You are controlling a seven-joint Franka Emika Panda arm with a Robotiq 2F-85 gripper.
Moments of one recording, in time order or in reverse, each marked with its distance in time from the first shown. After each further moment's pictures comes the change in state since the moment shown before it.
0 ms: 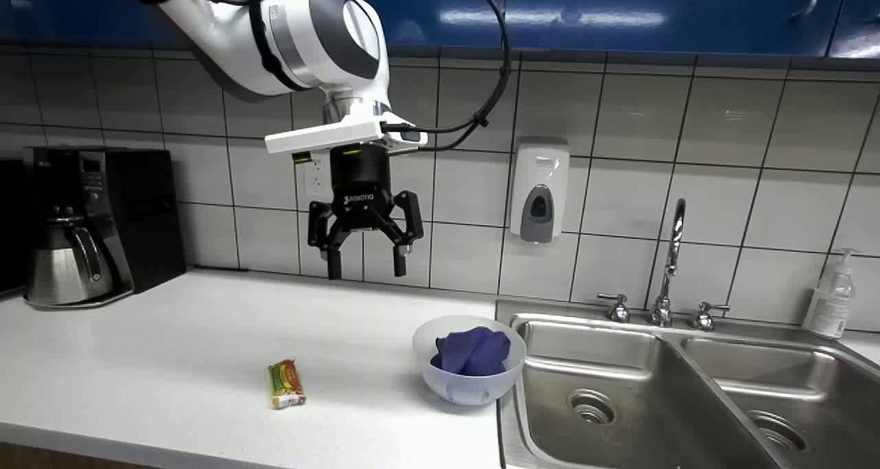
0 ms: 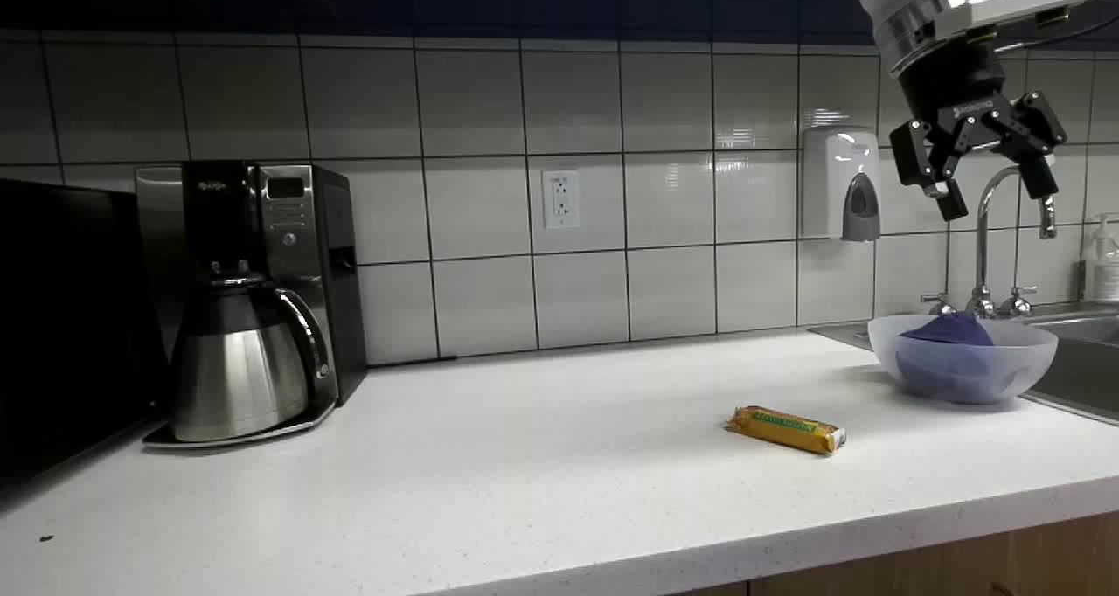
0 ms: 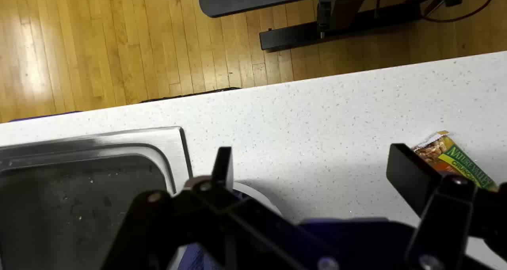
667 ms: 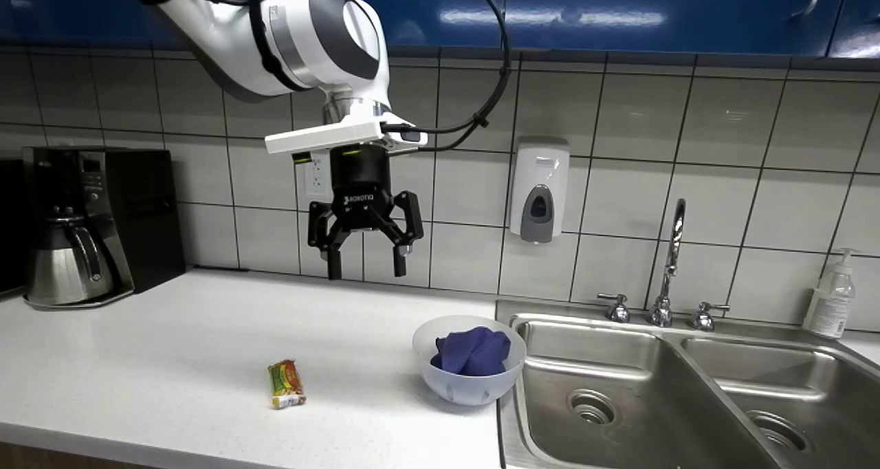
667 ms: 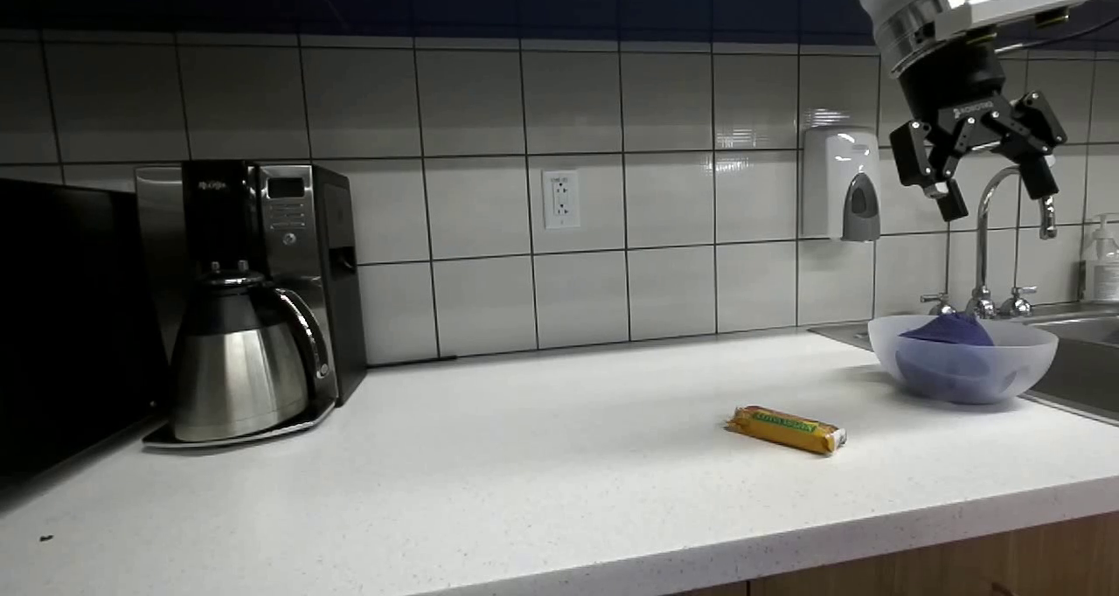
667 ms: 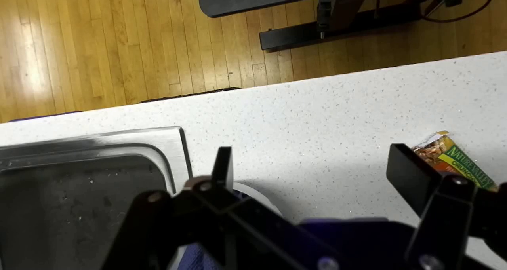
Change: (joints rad) arm 0.000 0.000 0.000 0.000 0.000 0.000 0.000
